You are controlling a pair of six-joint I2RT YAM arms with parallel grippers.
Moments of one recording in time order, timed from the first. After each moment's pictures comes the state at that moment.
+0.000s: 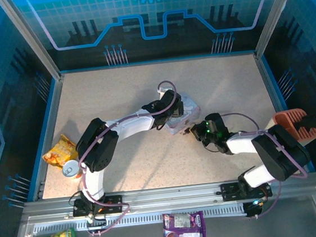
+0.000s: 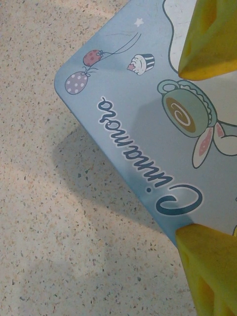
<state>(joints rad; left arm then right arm) -0.75 1.97 1.38 -0.25 -0.32 -0.62 0.42 1.43 0.36 0.37 -0.16 1.38</state>
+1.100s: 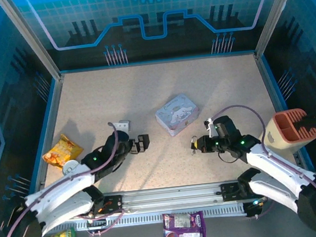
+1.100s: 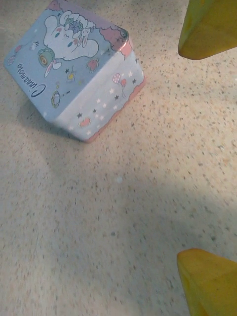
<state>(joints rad) -0.72 0.87 0.47 -0.22 -0.28 -0.56 0.48 0.91 0.44 -0.41 -0.33 0.59</state>
